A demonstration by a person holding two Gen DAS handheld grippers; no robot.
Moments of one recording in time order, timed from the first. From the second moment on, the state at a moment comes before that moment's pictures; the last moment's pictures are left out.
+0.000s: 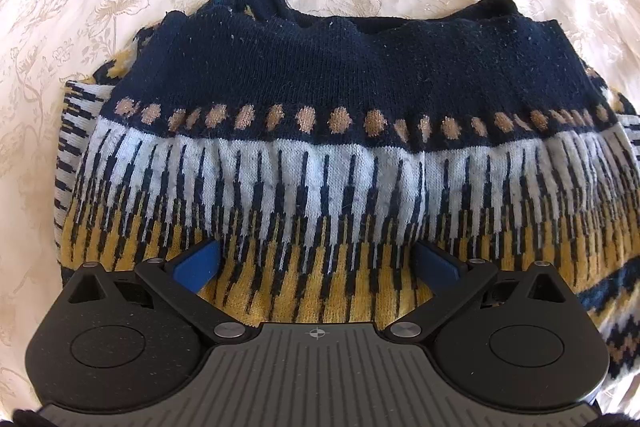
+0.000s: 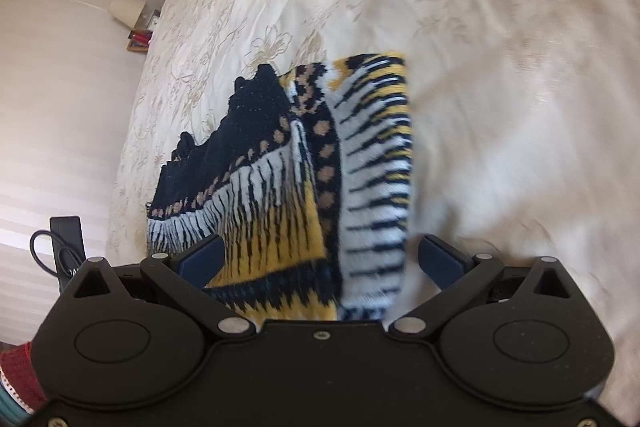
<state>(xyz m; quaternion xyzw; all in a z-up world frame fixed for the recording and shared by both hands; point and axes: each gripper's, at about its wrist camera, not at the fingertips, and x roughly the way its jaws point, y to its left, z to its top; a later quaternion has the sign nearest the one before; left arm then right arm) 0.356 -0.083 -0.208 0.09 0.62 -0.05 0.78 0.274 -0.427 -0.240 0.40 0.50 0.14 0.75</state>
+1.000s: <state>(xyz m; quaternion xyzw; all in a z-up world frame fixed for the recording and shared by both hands) 0.399 -0.110 -0.210 0.09 0.58 -0.04 0.81 0.300 -0.416 -0.257 0.43 0.50 0.21 0.72</state>
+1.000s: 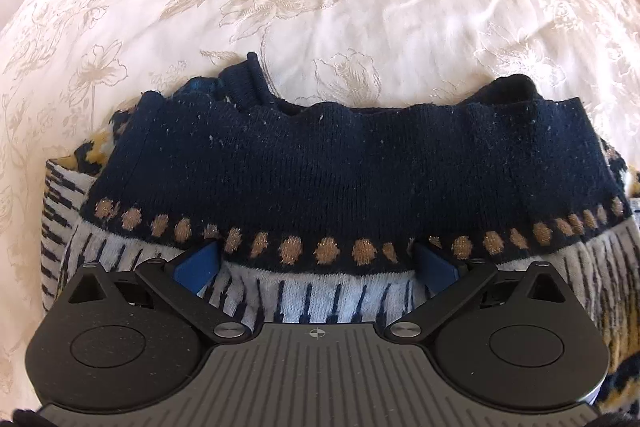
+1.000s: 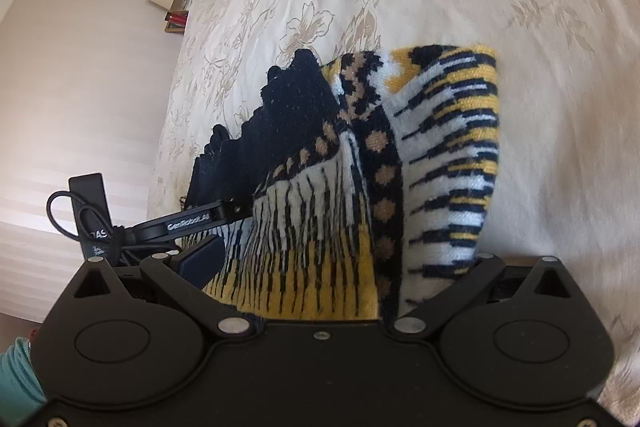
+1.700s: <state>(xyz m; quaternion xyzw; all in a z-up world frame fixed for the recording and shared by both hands) 0.314 -0.021 -0.122 0.04 0.54 -0.06 0.84 0.280 -0.376 -0.186 0.31 0.53 0.11 0.78</state>
